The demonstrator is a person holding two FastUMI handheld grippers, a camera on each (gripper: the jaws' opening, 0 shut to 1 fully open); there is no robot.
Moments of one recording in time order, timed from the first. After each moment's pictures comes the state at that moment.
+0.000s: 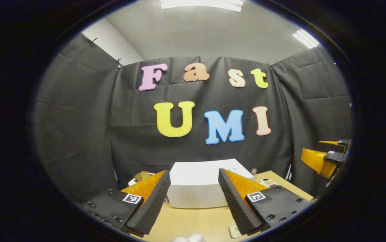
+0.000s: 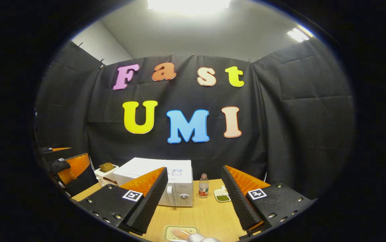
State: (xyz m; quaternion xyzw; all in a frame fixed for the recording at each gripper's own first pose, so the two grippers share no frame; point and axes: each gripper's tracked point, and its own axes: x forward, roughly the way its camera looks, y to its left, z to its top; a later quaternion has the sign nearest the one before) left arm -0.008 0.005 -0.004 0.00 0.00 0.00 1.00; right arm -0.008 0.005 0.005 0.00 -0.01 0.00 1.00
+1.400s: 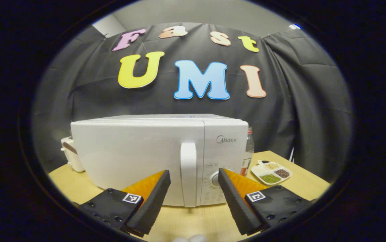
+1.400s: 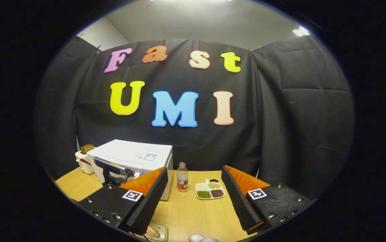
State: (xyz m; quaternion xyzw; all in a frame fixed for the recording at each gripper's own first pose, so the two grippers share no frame) left arm 0.250 -0.209 -0.300 -0.02 0.05 -0.04 1.00; right arm 0.068 -0.090 -0.074 -0.03 0.05 0.00 1.00
